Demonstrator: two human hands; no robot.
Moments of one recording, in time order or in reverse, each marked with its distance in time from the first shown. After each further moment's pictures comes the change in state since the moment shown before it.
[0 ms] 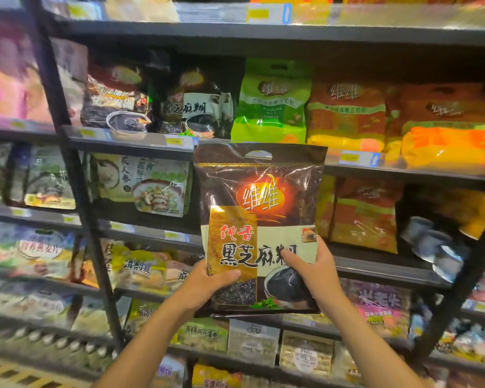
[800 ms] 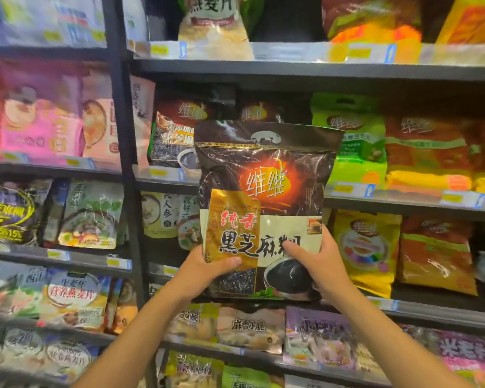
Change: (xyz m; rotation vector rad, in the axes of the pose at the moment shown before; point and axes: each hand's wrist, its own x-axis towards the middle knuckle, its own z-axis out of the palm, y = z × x) left_hand 0.071 0.044 -0.259 0.049 -0.016 0.182; right_hand 0.086 -0.049 0.235 -0.077 -0.006 -0.177
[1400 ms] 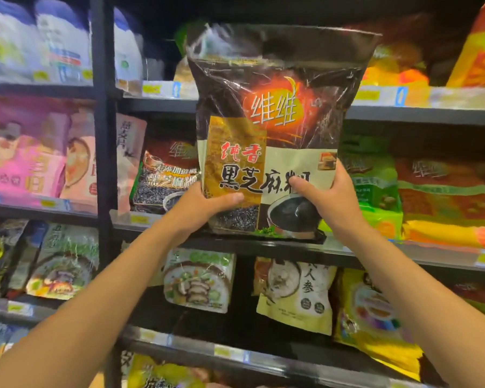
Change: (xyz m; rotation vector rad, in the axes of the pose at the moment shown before) left_hand 0.142 0.150 -0.037 0.121 0.086 0.316; right_hand 0.174 -0.115 -0.007 -0.059 0.034 -0.420
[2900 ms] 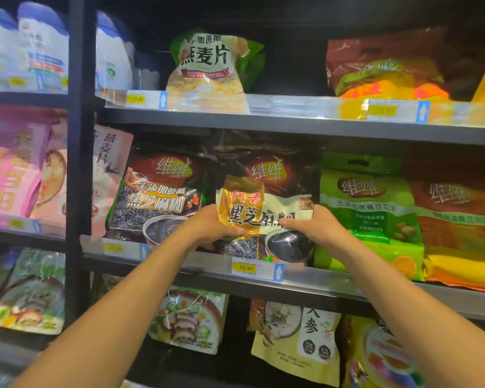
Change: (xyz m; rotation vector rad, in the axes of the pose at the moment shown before) left_hand 0.110 -0.039 0.020 0.413 -0.062 -0.169; right_hand 0.087 0.106 0.004 -0.322 -0.223 0.361
